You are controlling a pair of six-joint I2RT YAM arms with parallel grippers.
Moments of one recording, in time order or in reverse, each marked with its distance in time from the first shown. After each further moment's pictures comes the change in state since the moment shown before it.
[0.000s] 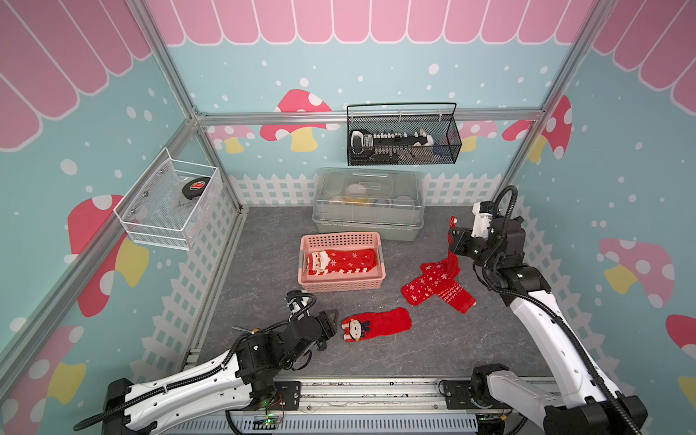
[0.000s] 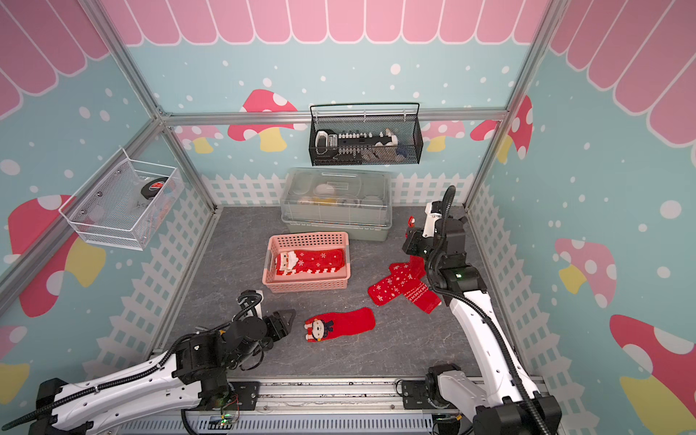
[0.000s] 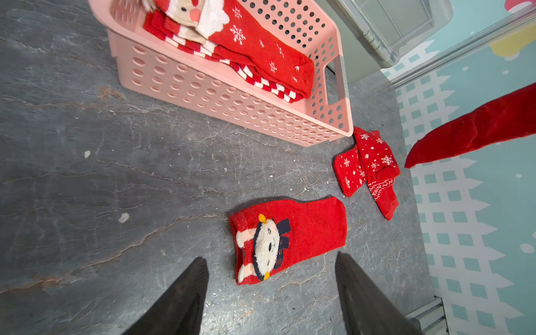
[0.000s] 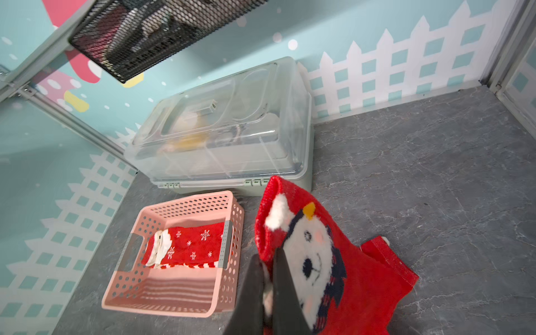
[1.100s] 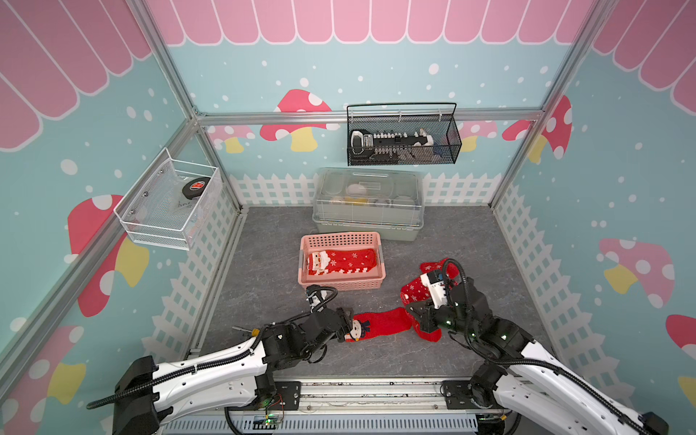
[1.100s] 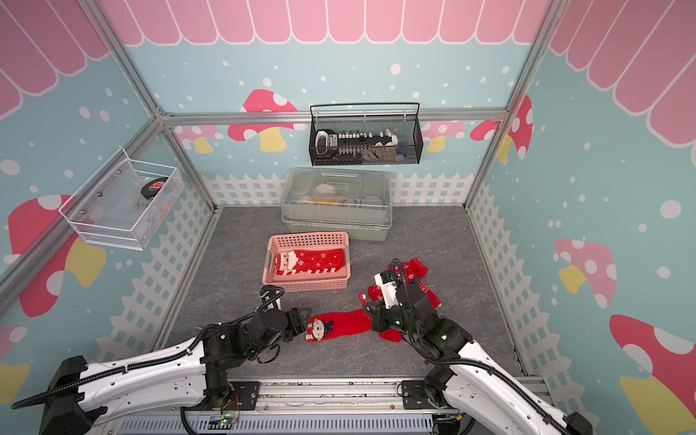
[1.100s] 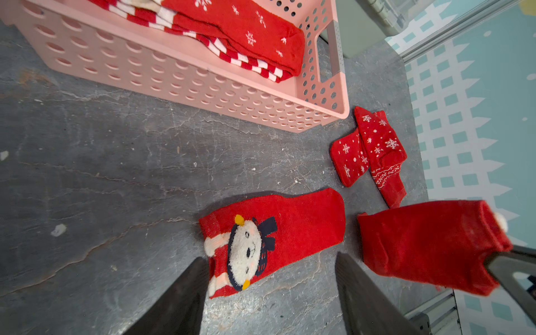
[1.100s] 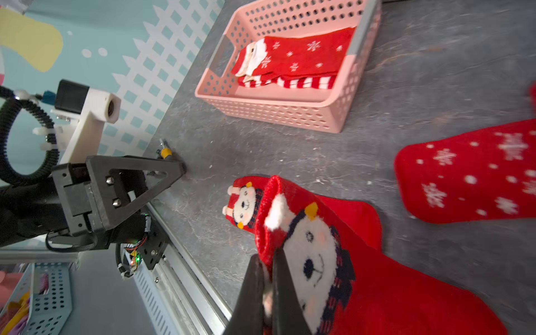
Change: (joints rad) left arm 0.000 0.232 0.058 0.139 0.045 0.012; right arm 0.624 -0.272 -0.483 0.041 -0.039 0.176
